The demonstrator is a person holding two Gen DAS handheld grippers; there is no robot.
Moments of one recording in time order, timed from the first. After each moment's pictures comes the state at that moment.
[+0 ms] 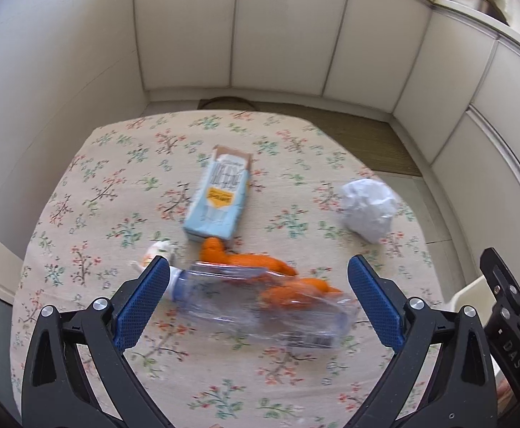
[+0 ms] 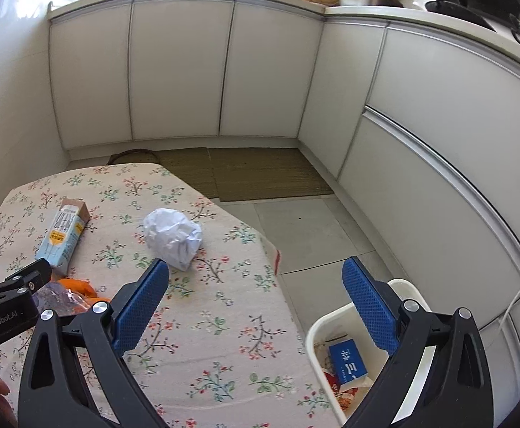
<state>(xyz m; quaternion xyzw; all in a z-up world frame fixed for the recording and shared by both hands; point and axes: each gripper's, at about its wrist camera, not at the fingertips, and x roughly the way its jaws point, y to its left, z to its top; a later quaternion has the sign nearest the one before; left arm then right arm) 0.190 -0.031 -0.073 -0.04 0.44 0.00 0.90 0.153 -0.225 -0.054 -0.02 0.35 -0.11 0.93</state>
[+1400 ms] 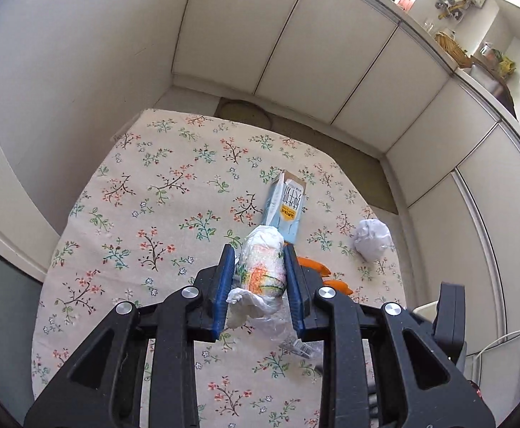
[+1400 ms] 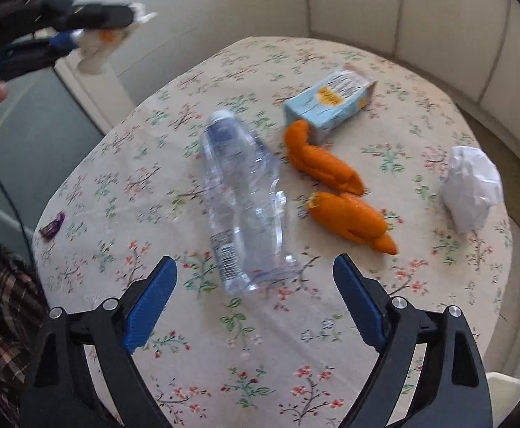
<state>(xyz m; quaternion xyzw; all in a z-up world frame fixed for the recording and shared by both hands) 0.142 0.094 -0.008 -0.17 0.43 -0.02 0.89 0.150 -0.110 -0.119 -0.11 0.49 0.34 0.80</state>
